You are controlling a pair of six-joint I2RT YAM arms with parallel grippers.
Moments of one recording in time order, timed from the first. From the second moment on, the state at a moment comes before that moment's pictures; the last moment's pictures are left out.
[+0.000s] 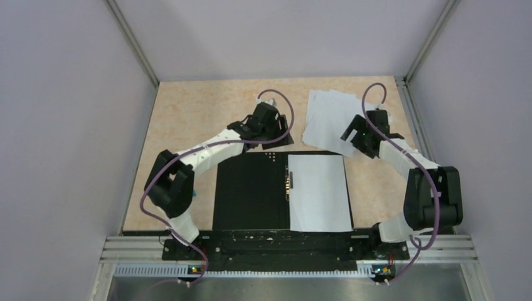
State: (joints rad) left arm -0.72 1.66 1.23 -0.37 -0.01 -0.80; right arm 0.12 1.44 0.88 -0.29 0.07 0.60
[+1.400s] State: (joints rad) left arm -0.53 2.55 2.19 -0.36 0.29 -0.80; right arm -0.01 2.17 1.60 -0.23 -0.13 0.56
